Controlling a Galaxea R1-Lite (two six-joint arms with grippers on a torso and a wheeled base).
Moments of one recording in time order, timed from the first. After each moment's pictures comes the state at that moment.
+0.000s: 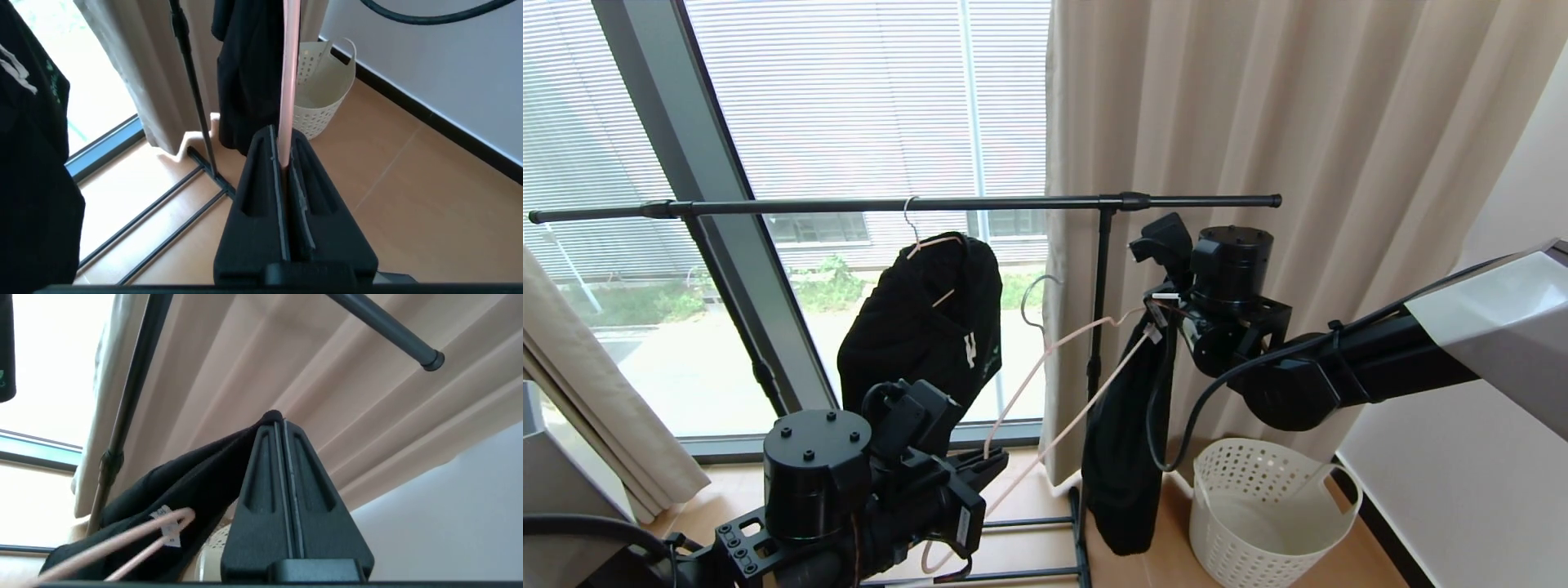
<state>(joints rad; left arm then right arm) -0.64 1.89 -0.32 -1.23 -0.08 0.01 0.53 2.14 -1.24 -0.79 -0.64 -0.43</state>
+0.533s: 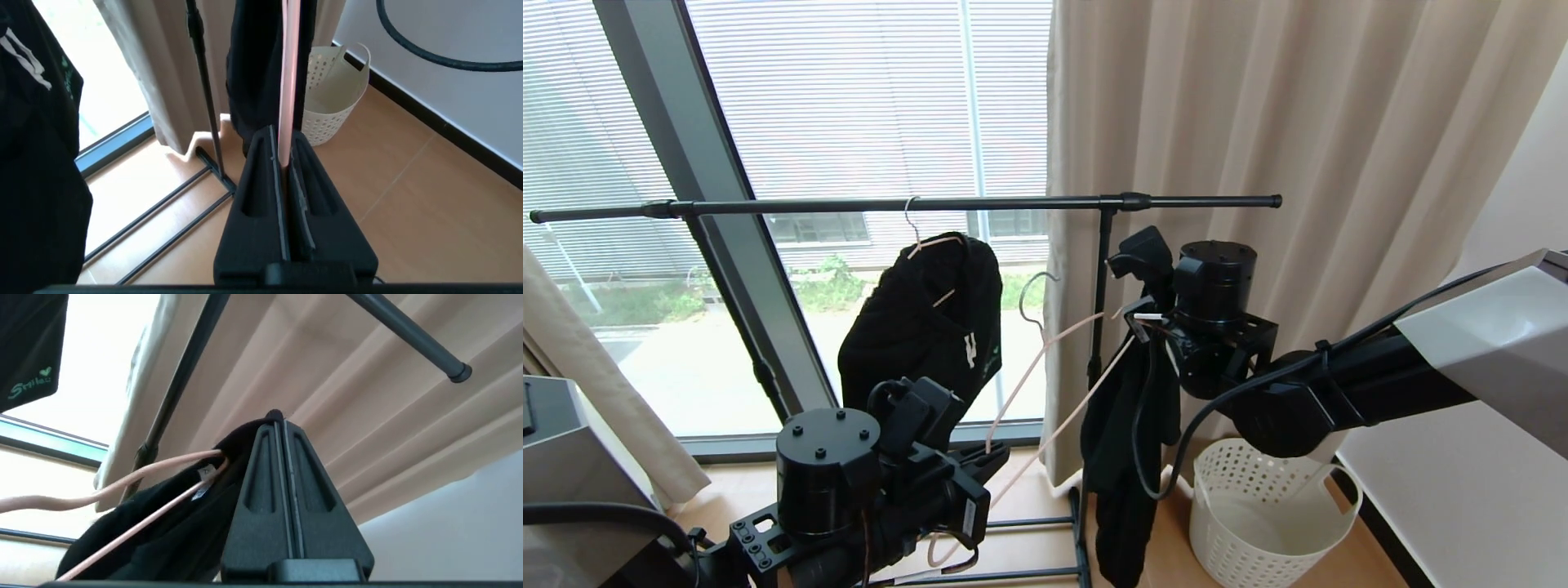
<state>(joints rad) -0.64 1.92 -0.33 -1.26 -0.06 0.00 0.58 2.13 -1.19 -0.82 -0.64 -0.43</state>
